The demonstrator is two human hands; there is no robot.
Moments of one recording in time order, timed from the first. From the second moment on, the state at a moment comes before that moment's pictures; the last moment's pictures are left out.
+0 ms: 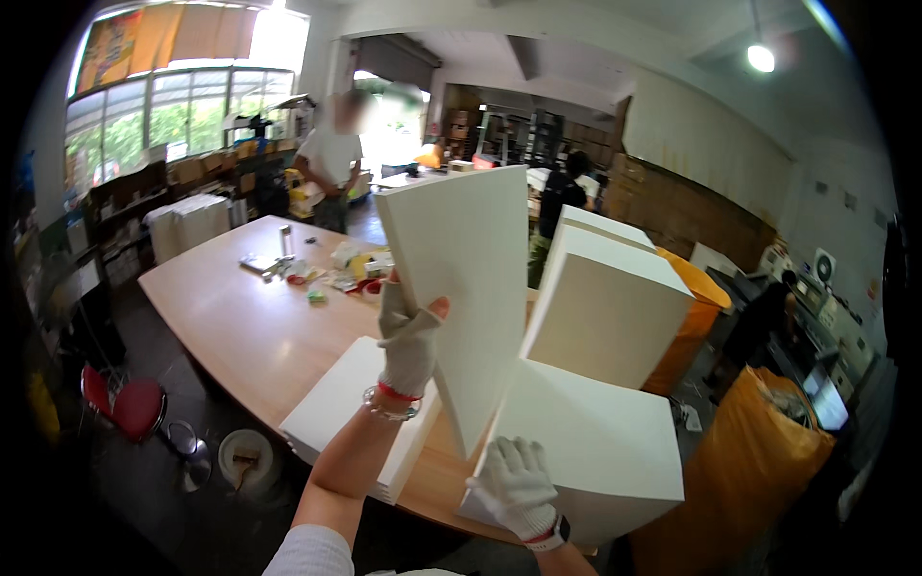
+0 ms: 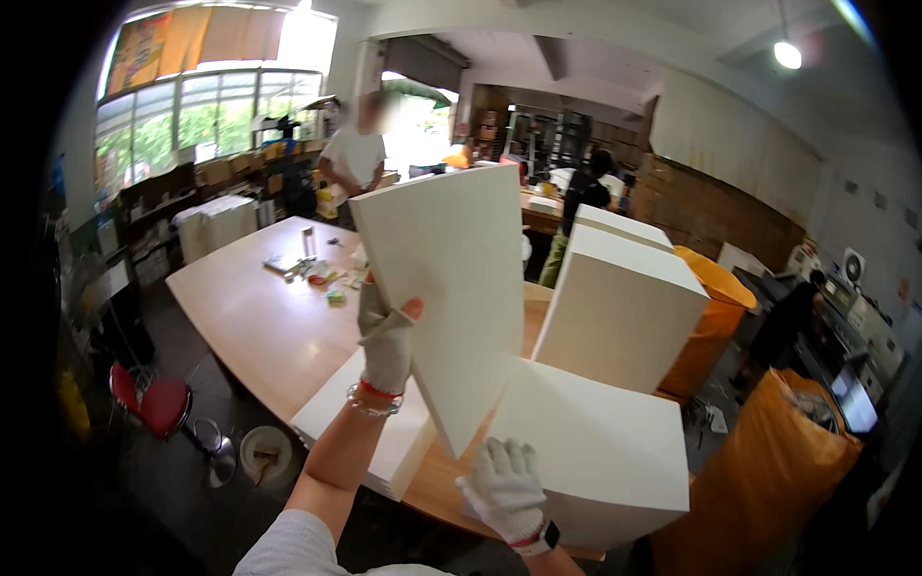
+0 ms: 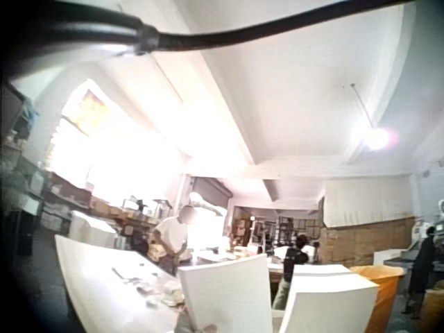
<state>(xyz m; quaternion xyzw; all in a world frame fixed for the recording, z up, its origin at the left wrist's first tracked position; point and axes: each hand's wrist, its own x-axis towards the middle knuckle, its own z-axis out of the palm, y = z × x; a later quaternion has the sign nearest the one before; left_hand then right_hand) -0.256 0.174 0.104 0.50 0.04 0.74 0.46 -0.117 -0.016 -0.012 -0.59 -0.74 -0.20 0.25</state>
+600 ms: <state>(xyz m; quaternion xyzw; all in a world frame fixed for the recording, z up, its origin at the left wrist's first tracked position) -0.254 0.104 0.072 0.68 0.07 0.73 -0.01 -0.212 0.078 -0.085 -0.43 -0.55 0.20 0.69</state>
